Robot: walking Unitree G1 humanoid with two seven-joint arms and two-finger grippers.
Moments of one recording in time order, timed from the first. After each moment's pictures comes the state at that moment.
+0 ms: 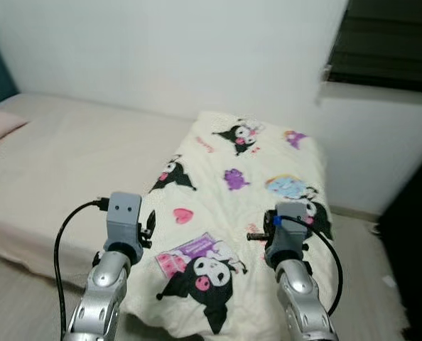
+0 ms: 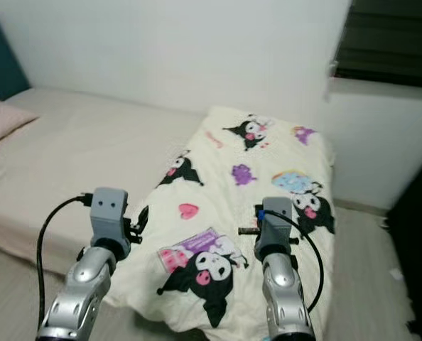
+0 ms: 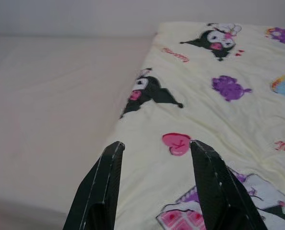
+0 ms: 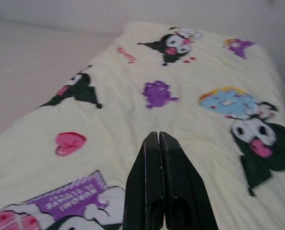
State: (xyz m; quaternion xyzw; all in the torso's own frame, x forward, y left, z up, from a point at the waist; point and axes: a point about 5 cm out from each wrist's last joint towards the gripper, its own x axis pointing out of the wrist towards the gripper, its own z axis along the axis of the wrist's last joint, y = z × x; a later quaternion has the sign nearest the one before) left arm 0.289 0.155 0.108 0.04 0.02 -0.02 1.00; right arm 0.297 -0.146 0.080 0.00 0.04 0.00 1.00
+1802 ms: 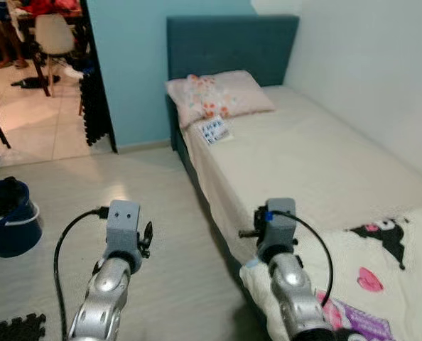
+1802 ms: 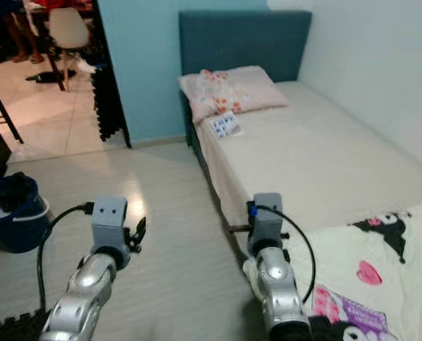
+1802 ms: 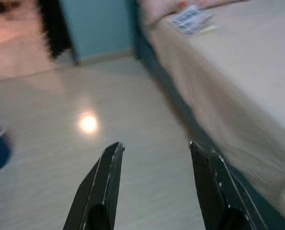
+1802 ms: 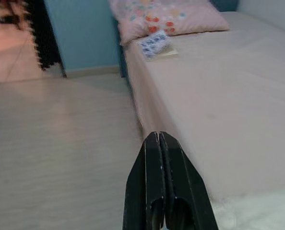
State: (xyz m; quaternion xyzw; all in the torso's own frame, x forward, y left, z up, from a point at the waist) left arm 0.288 0.159 0.095 0.03 0.07 0.01 1.00; right arm 0.310 -0.133 0.082 0.01 0.04 0.03 1.00
